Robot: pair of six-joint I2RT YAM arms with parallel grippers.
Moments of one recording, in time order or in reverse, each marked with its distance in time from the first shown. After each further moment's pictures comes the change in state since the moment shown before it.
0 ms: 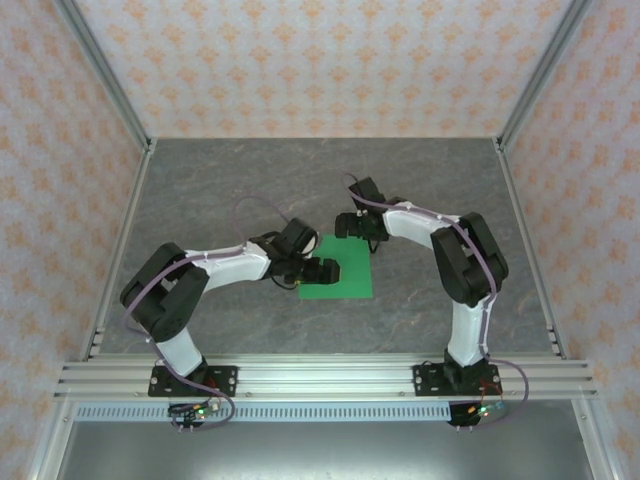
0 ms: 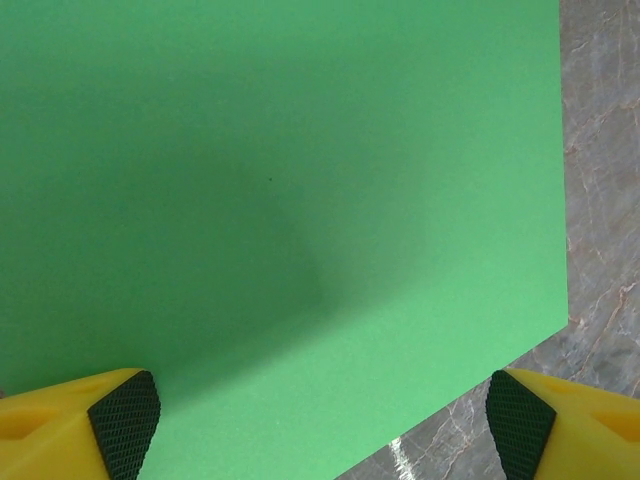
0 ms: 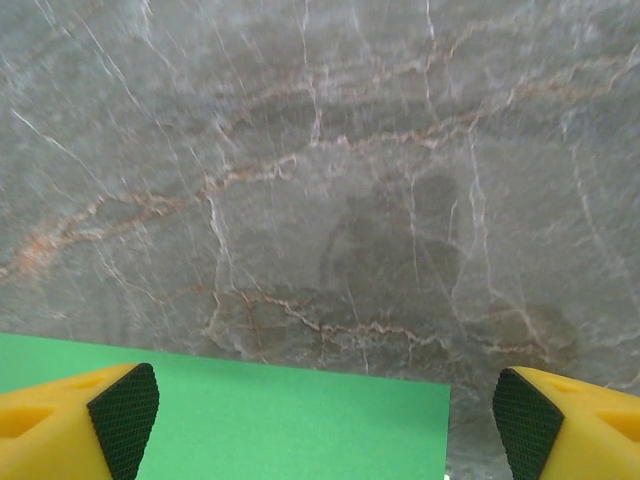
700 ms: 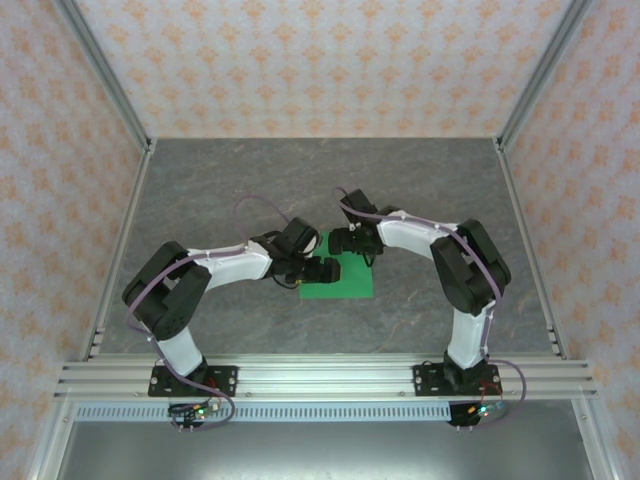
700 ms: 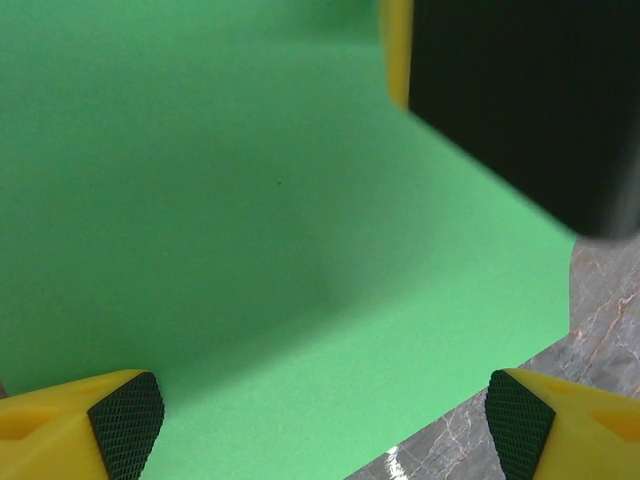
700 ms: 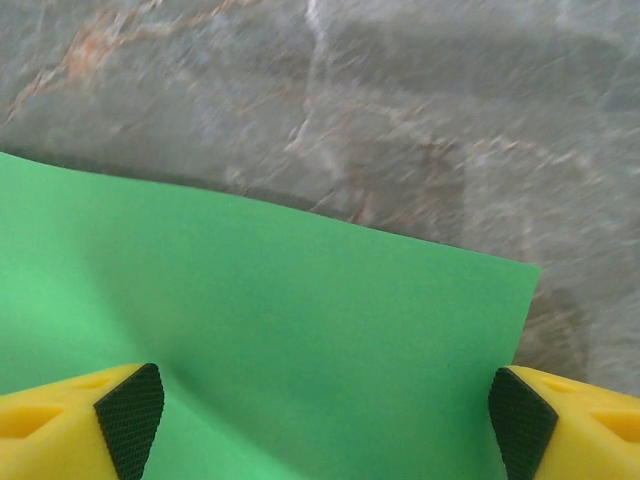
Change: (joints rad) left arm 0.000 0.015 0.012 0.001 -0.002 -0.019; right arm 0.088 -0.058 -0.065 -0.063 -0.047 0.014
